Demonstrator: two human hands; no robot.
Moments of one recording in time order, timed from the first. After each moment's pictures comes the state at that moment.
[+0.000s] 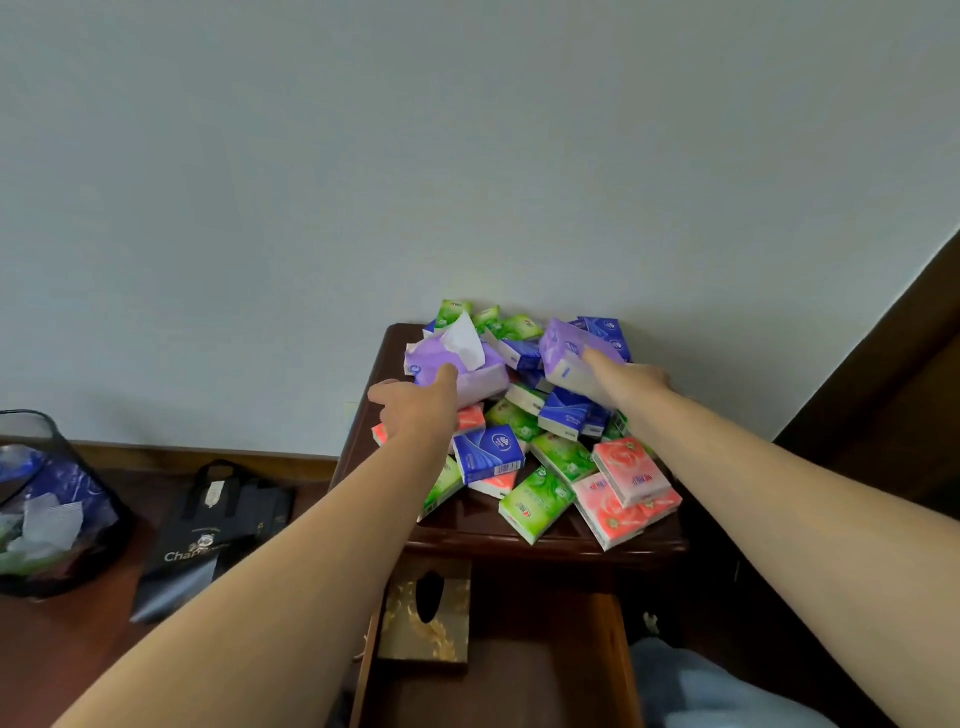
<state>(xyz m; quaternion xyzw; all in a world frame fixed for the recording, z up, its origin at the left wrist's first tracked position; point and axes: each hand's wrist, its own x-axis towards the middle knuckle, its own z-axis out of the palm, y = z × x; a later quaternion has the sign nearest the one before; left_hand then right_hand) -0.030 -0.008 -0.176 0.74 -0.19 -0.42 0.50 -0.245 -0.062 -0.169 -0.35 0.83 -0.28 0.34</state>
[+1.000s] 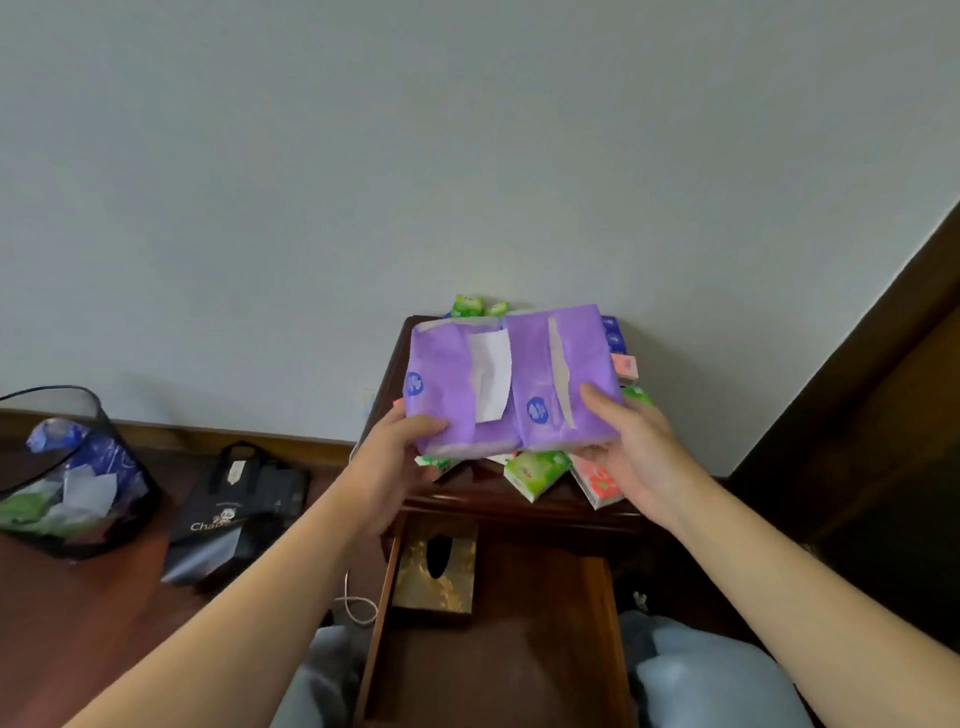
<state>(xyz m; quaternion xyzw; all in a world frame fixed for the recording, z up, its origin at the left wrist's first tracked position) 0.019 0.124 -0.173 0.46 -0.35 -0.63 0.51 -0.247 0.076 -0.159 -0.40 0.45 -0.49 0.63</state>
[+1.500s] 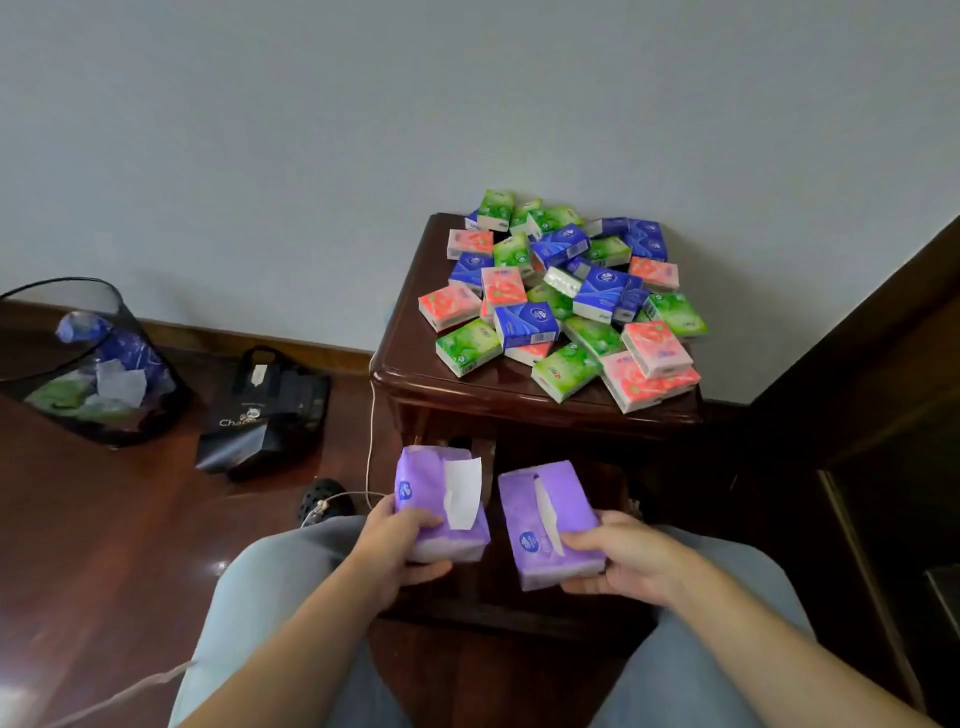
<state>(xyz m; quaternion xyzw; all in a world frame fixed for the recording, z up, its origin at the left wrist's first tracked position) 0.013 0.252 -0.322 0.66 -0.11 -0.63 0.39 -0.264 0.197 -0.333 -0.30 0.60 -0.14 0.73</state>
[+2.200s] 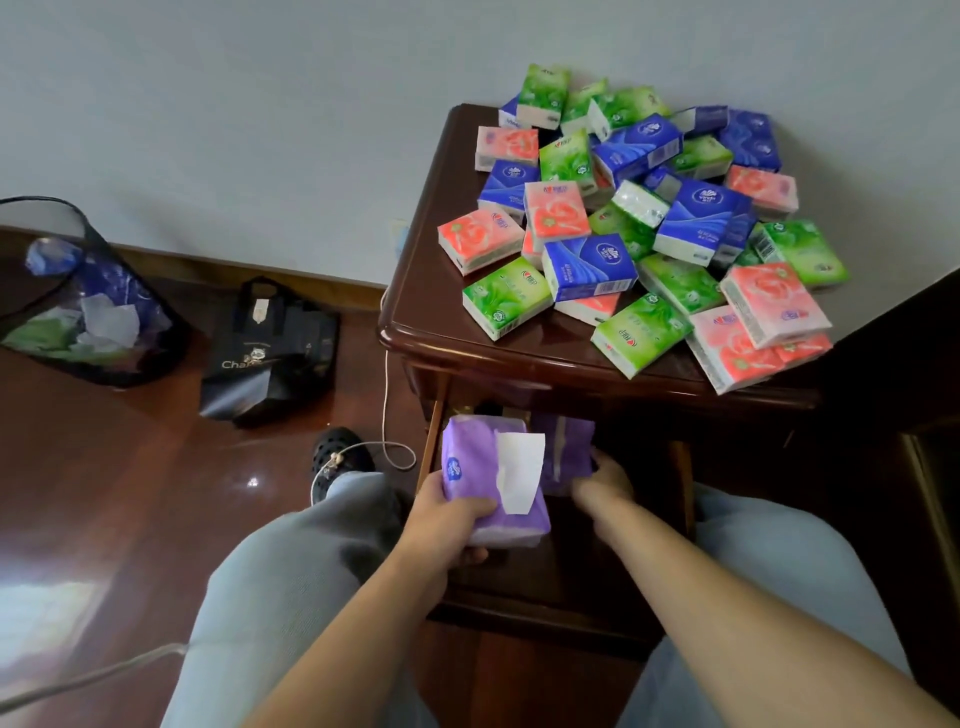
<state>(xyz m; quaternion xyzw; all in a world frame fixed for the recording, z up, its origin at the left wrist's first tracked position) 0.002 0.219 -0.382 0.69 -0.13 -0.63 0.35 -0.185 0.126 -0.464 -0.37 0.78 -0.17 0.47</state>
